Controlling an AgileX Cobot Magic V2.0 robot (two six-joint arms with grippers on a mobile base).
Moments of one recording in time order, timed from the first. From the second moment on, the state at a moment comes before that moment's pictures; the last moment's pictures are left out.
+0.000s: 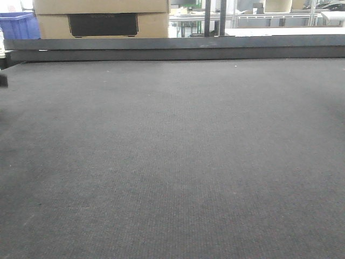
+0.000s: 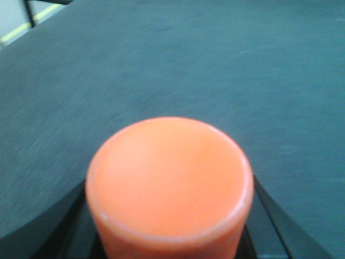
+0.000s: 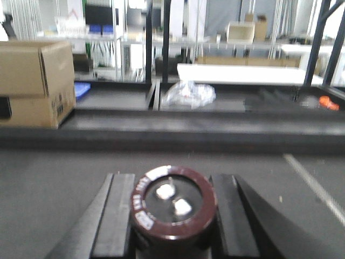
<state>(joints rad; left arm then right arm) -0.03 1.83 -0.85 -0.11 -0.53 0.05 -0.03 0.99 -0.82 0.10 -0.06 -0.08</state>
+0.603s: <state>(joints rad) -0.13 1.13 -0.85 -0.06 0.28 0.05 0.03 0.99 -0.82 0.10 0.39 -0.08</state>
